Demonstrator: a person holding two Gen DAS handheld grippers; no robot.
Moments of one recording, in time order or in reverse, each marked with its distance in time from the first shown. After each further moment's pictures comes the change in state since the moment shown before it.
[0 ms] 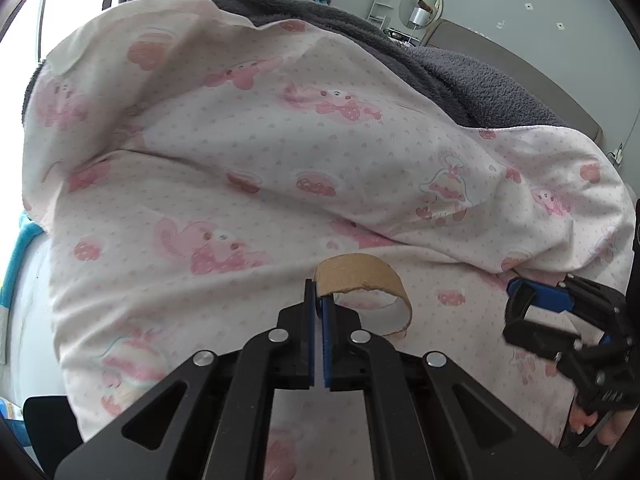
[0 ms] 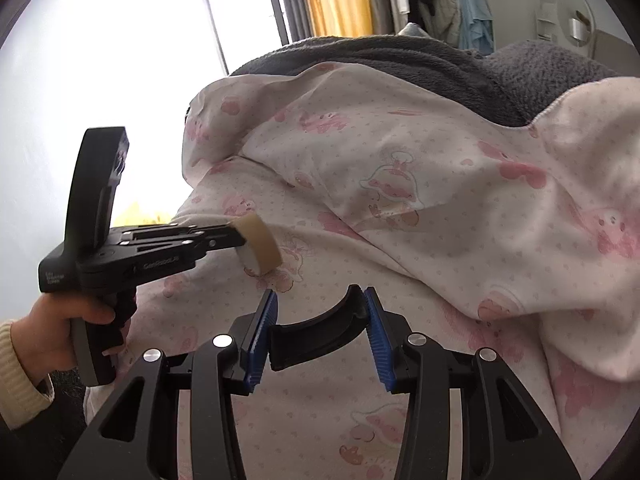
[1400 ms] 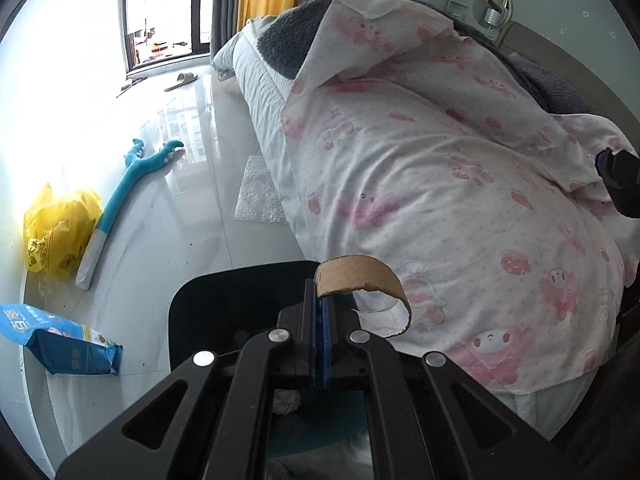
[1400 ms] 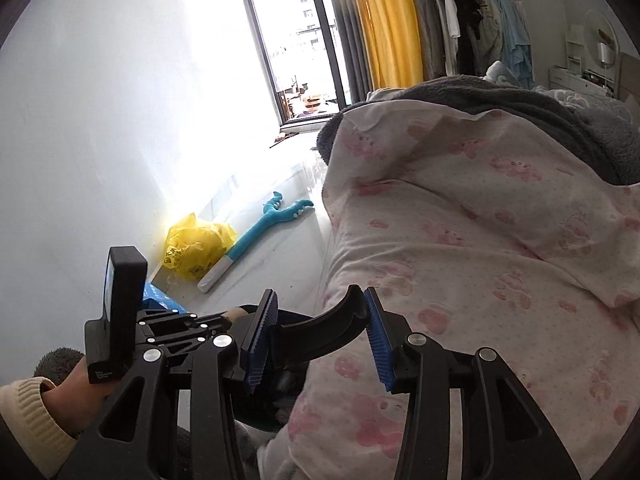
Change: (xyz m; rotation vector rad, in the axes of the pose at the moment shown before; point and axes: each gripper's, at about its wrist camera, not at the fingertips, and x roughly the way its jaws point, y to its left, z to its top) left arm -0.153 0.174 -0.127 -0.118 0.092 0.246; right arm 0.003 0.236 0.012 -0.051 -0.053 0.096
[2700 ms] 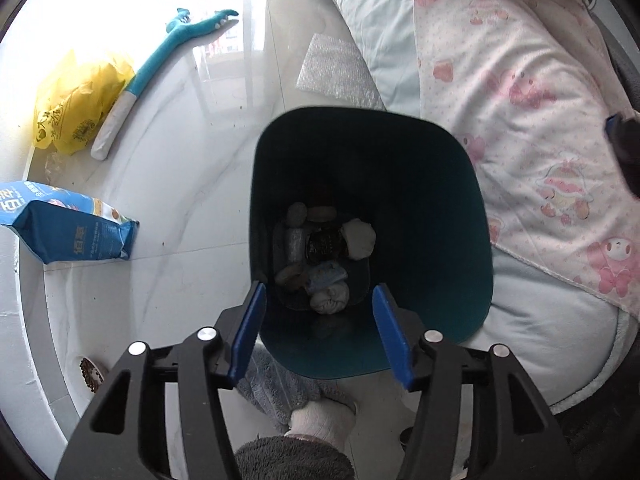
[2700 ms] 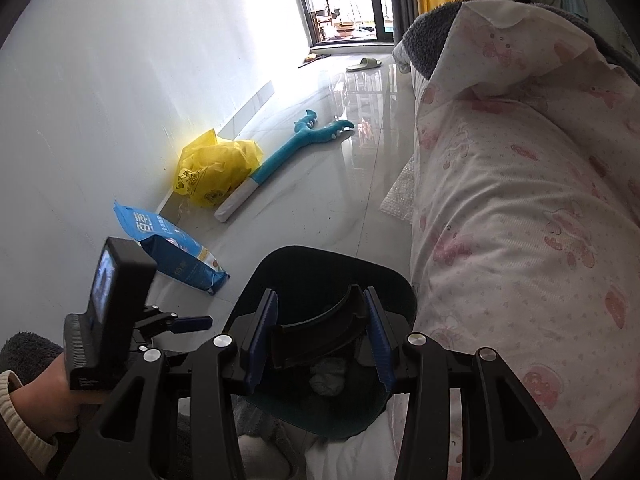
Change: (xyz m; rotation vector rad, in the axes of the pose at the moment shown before) left arm 0.028 0.103 -0.076 -0.170 0.291 0.042; right arm 0.138 0.088 -0.022 -0.067 0.291 0.041
